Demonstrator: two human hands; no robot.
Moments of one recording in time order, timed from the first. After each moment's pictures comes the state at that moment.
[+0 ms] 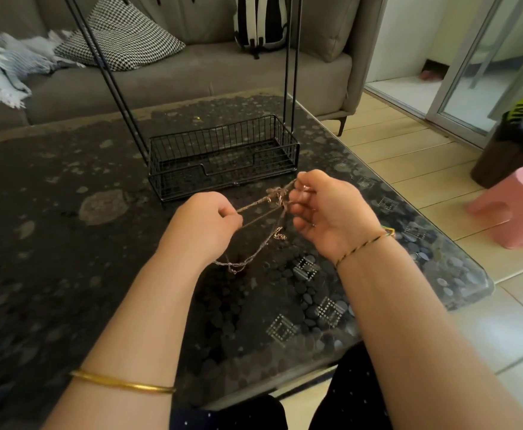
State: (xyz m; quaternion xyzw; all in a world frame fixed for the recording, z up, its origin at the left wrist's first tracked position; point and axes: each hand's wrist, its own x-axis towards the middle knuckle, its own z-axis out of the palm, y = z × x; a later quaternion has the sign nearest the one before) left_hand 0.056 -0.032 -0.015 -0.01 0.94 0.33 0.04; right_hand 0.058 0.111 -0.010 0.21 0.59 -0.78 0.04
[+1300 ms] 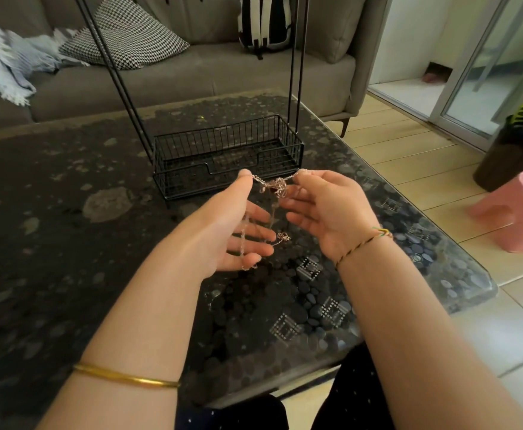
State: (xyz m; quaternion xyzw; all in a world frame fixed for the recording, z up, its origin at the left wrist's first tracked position) left_hand 0.064 -0.018 0.006 -0.15 0.75 0.59 0.26; right_hand 0.059 0.107 -0.014 0.16 0.60 -0.79 -0.02
